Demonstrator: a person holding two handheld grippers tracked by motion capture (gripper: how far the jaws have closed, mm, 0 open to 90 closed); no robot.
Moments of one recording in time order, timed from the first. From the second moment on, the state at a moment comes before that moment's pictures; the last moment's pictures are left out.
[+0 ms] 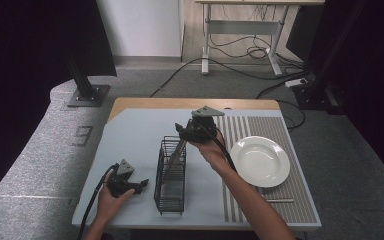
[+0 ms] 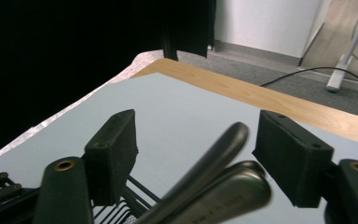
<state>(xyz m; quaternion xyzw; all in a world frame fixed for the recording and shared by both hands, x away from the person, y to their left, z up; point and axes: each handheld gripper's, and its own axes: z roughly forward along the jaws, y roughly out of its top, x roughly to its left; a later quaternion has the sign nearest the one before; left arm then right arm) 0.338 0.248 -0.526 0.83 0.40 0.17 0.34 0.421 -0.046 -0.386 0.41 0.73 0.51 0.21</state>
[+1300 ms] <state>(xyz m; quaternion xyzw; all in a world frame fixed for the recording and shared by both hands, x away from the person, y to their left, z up) 0.338 0.248 -0.526 0.83 0.40 0.17 0.34 0.417 -0.014 -0.408 0.39 0.75 0.51 0.15</state>
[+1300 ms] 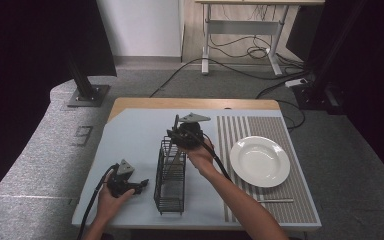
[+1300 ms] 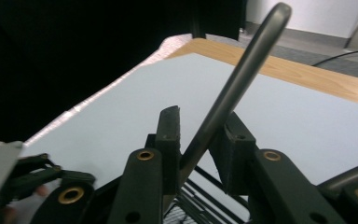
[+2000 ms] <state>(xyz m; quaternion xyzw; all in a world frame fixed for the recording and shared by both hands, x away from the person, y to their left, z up) 0.338 0.248 -0.526 0.83 0.40 0.17 0.34 0.392 -0.029 -0.392 0.34 0.72 0.57 0.20</state>
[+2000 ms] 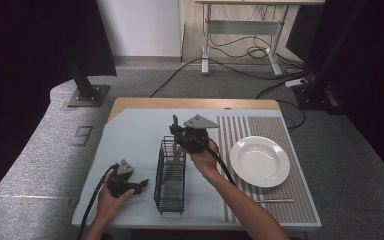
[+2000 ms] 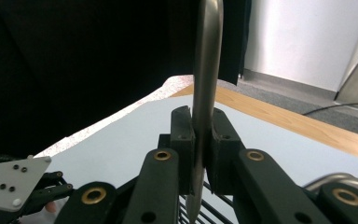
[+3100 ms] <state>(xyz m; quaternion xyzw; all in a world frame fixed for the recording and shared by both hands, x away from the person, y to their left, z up) 0.338 0.248 -0.526 0.83 0.40 0.17 0.34 0.377 -0.075 -0.333 0.32 0.67 0.64 0.19</state>
